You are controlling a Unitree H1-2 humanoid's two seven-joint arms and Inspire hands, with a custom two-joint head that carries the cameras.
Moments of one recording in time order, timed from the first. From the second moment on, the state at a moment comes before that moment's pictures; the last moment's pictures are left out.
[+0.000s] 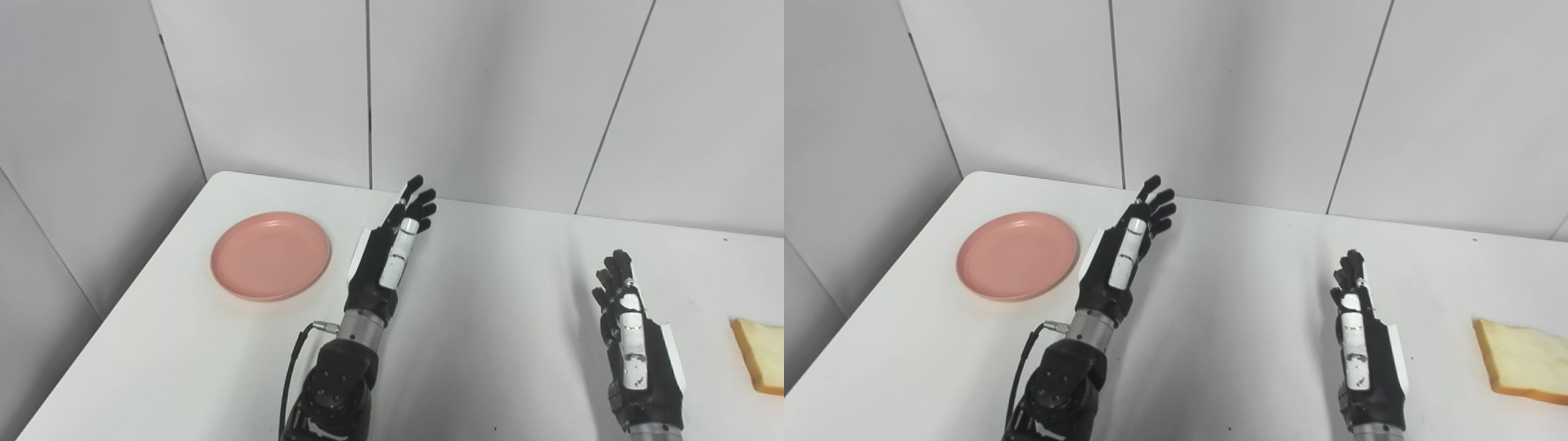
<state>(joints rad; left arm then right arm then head) -0.31 -0.15 -0.09 -0.10 0.06 0.10 0.02 -0.08 -0.02 0.01 -0.27 0.06 0.07 0.02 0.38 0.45</state>
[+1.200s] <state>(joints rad) -0.47 0.12 0.31 -0.22 -0.07 0.21 0.09 -0.08 -0.02 0.00 -0.29 0.08 0.07 0.02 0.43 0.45</state>
